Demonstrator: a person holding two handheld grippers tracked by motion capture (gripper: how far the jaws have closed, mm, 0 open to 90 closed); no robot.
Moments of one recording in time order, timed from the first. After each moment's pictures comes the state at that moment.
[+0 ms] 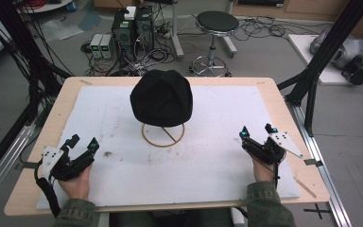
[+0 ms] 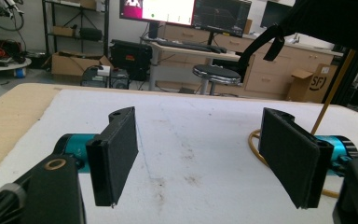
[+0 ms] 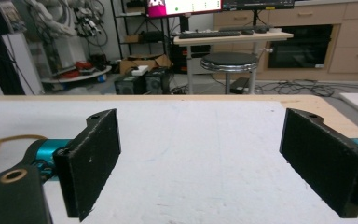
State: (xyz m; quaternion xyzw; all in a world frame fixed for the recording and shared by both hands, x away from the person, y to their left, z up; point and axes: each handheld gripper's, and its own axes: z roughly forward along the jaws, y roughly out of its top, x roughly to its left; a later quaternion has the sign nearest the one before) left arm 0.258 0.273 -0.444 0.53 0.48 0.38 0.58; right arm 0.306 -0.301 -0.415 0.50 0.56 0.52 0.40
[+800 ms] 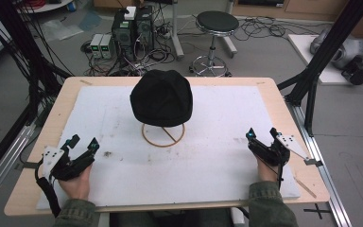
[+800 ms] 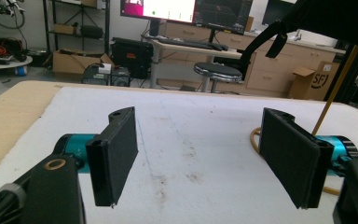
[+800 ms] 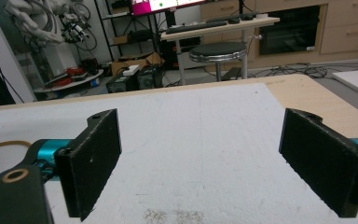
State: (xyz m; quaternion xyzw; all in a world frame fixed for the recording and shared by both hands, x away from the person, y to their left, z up) left arm 0.258 0.273 -0.445 0.53 0.49 0.39 0.58; right arm 0.308 -0.321 -0.430 0.54 0.53 0.53 0.38
